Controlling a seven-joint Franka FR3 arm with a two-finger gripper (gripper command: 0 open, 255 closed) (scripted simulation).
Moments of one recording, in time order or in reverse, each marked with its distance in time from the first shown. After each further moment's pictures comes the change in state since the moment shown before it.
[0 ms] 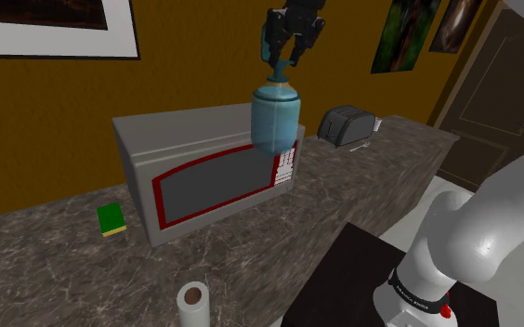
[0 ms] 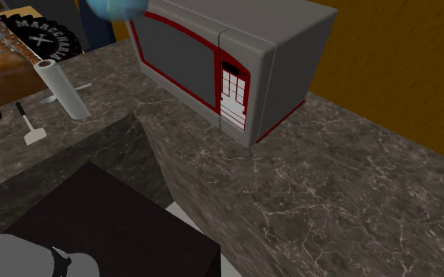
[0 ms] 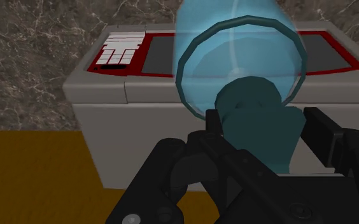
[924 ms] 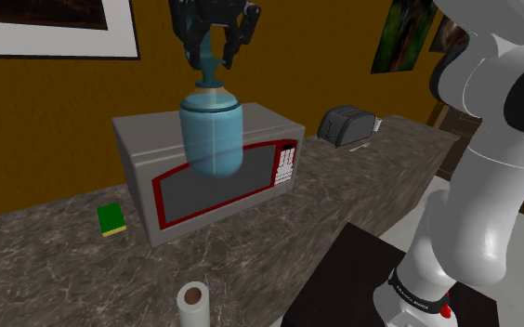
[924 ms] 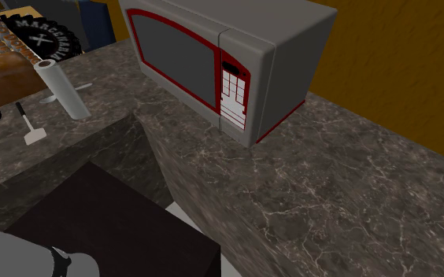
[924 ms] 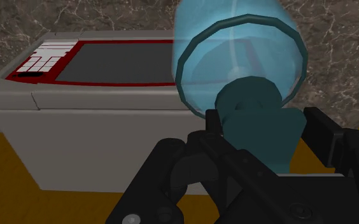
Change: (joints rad) arm 0.148 0.417 0.297 0.468 -0.204 -0.145 0.375
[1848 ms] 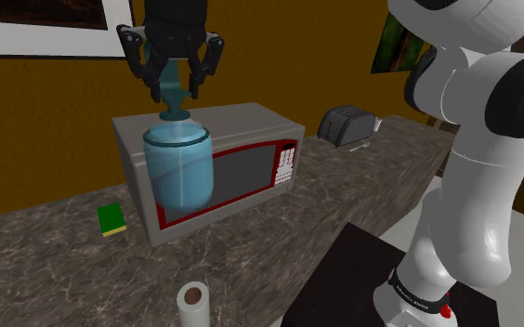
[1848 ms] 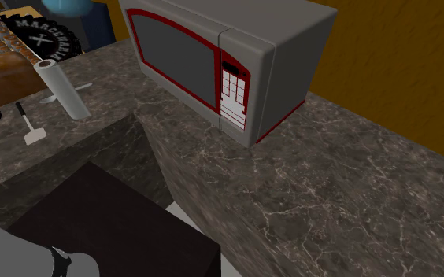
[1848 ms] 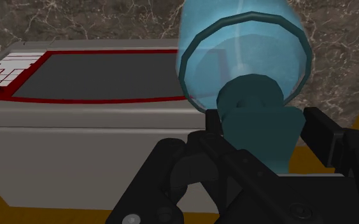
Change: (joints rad) arm 0.085 0.127 0.053 0.017 -0.087 0.060 0.133
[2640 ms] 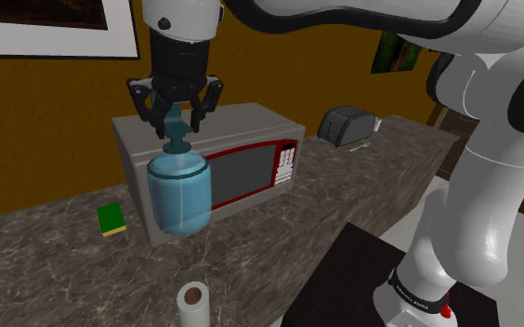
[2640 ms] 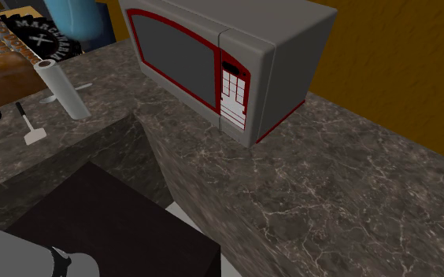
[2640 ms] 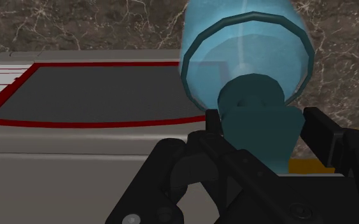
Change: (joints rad) arm -0.059 -0.112 -0.016 -0.306 0.072 0.213 0.015
